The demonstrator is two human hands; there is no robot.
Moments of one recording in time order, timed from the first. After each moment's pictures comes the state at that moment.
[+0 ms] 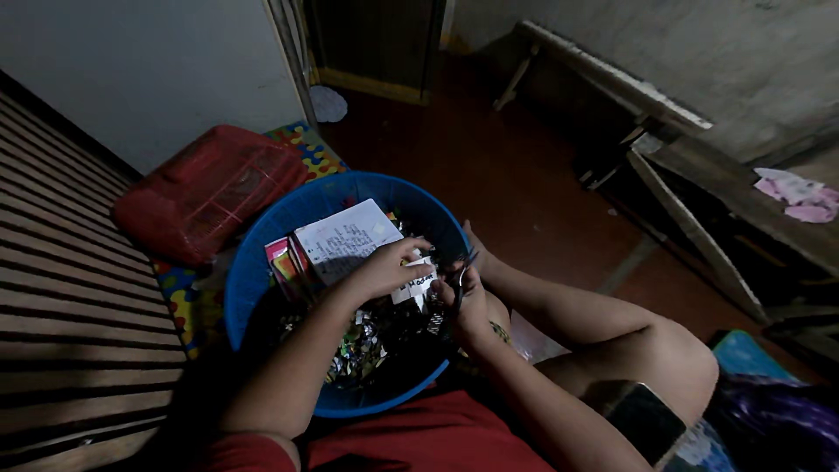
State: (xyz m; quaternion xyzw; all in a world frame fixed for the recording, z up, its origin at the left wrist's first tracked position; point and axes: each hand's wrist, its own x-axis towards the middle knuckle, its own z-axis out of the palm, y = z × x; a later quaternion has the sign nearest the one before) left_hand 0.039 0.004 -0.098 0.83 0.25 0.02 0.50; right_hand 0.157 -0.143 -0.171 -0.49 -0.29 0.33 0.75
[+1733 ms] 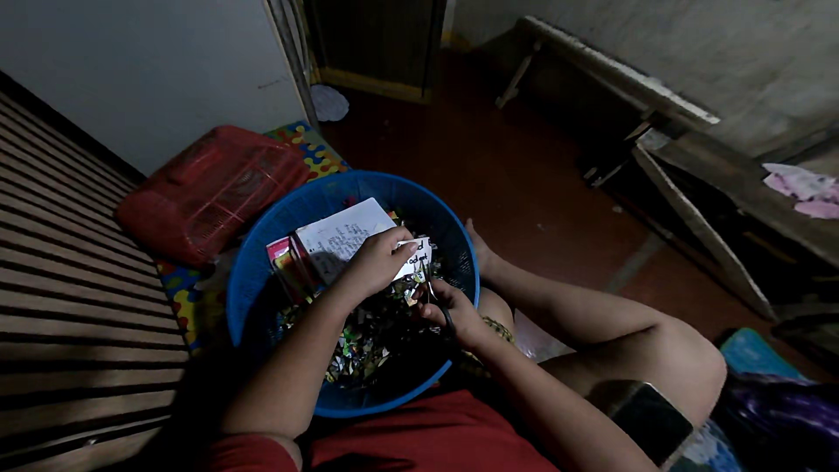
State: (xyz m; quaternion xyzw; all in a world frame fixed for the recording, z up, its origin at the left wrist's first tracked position) left_hand 0.029 0.002 -0.080 0.84 0.30 0.12 0.43; right_hand 0.164 -0.152 -0.165 -0.51 -0.45 0.50 0.54
